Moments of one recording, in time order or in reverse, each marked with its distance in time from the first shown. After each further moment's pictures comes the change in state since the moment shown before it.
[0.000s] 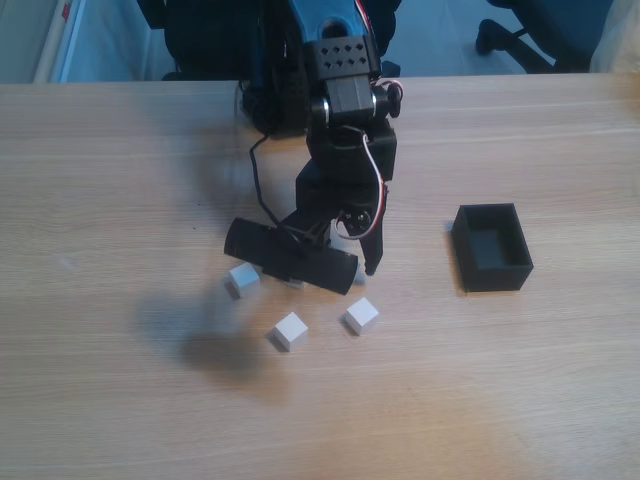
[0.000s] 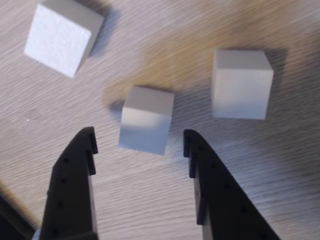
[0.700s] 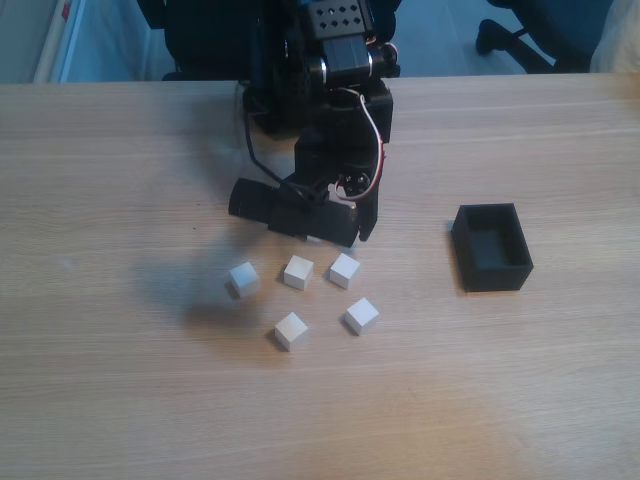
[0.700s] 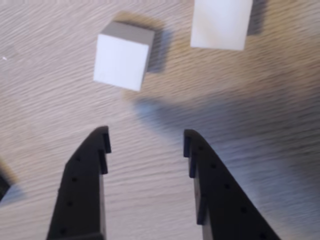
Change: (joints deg) arm -1.9 15.1 12.2 2.5 -0.5
